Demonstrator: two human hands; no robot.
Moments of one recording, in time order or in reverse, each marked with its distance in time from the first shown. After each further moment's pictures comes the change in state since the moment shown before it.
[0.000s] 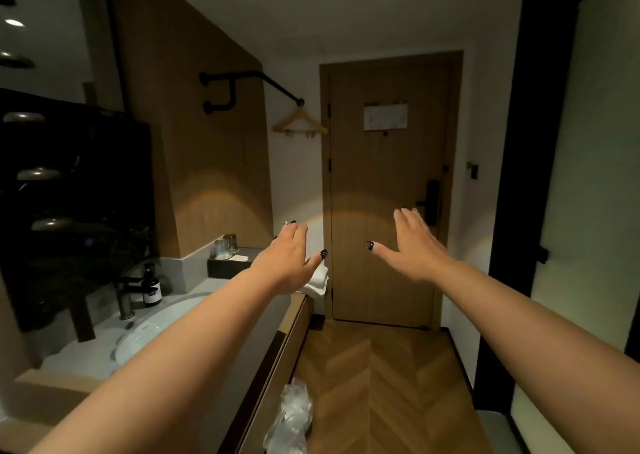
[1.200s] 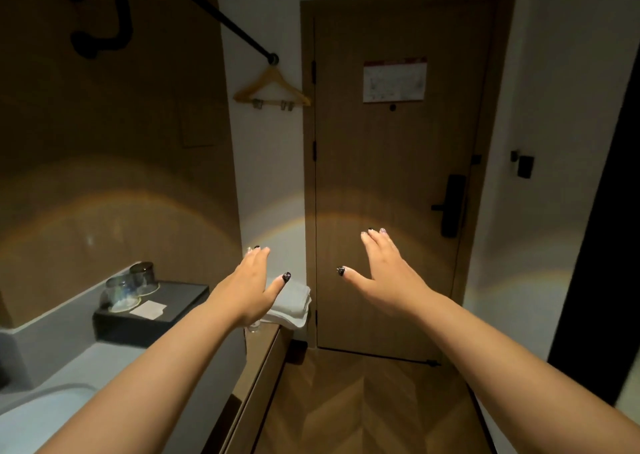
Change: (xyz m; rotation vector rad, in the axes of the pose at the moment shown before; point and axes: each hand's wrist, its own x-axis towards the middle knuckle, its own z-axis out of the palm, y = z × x) left_hand 0.448 -0.138 0.225 -0.073 -0.080 -0.151; right_hand 0.441 0.156 0.219 0.086 -0.071 -0.099
